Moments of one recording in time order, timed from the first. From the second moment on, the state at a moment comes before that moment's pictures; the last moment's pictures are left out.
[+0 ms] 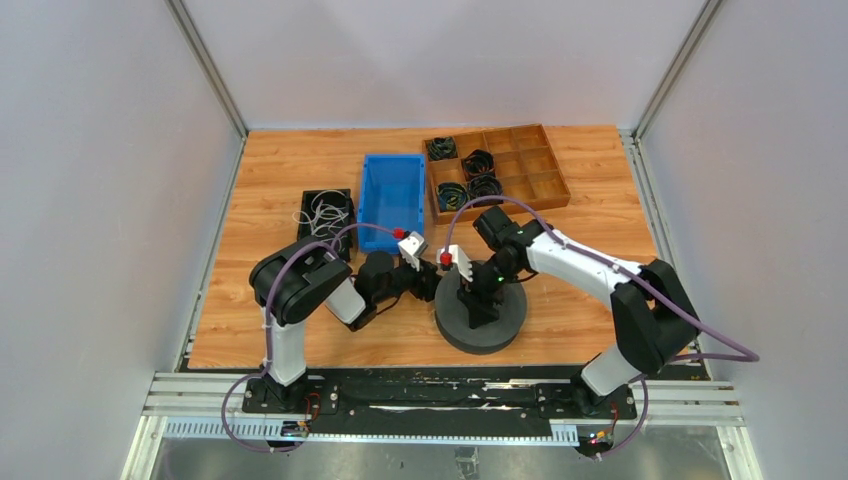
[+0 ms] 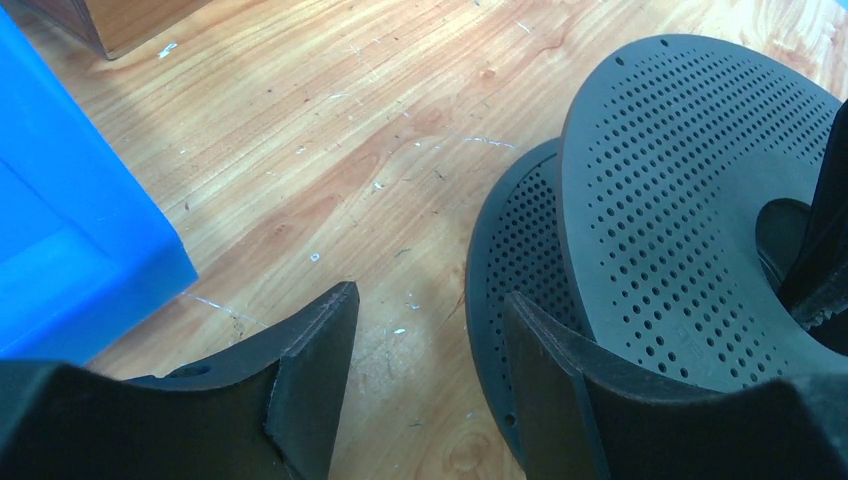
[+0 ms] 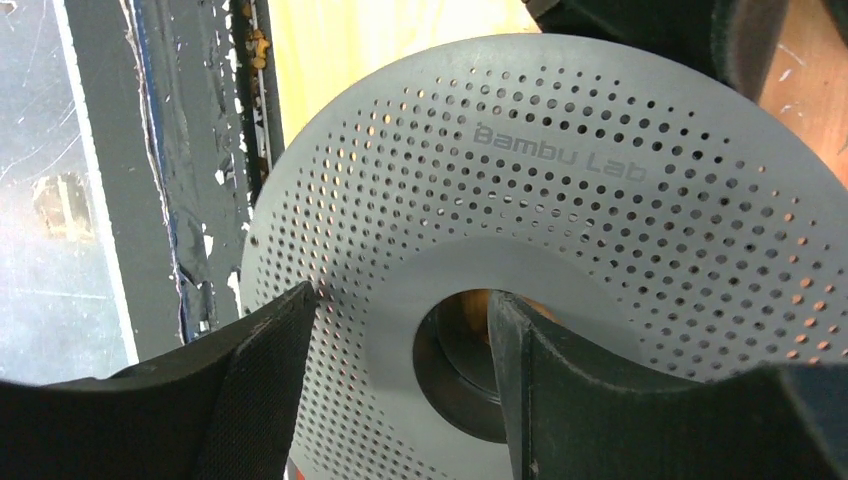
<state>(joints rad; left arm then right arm) -0.72 1.92 0.45 1.22 0.26 -0.26 0.64 1.53 0.98 -0.78 -0.69 -0.71</state>
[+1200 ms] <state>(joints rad) -0.45 1.75 0.40 1.15 0.45 -0.38 0.70 1.37 0.98 -0.78 -0.61 -0.75</state>
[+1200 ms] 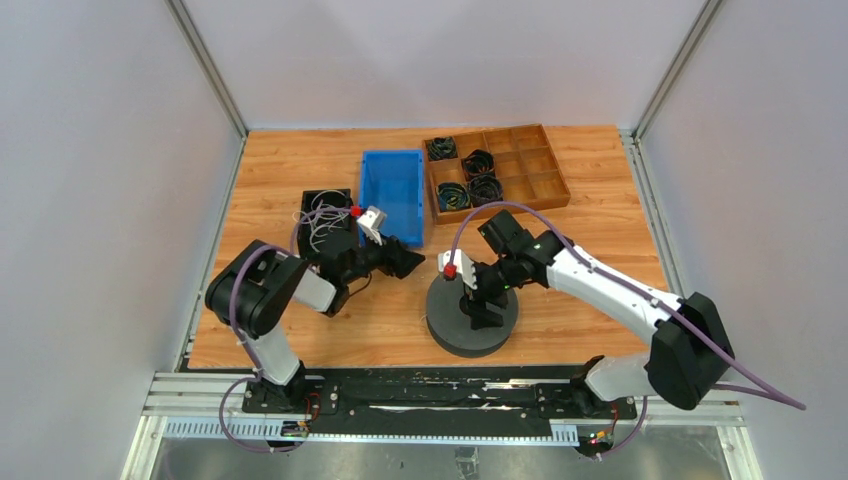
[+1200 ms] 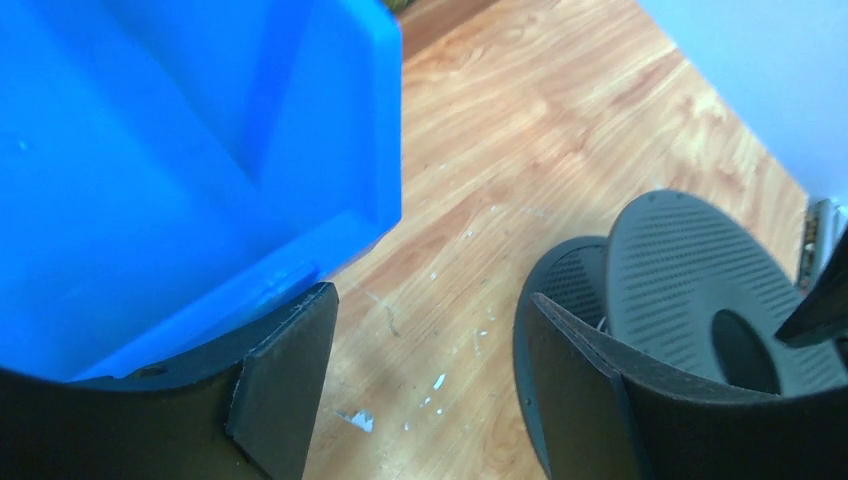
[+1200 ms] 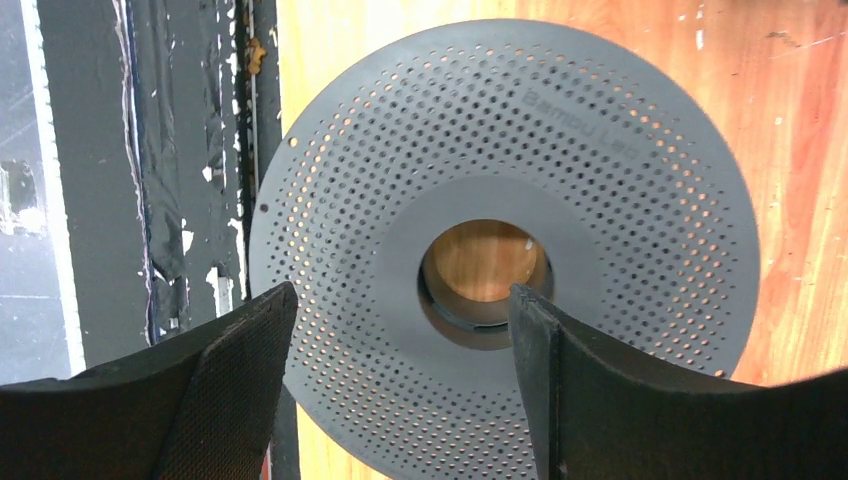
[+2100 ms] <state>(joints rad) -0.44 1.51 0.26 1.23 0.92 -0.22 0.94 1.25 0.81 -0.69 -0.31 -0.74</state>
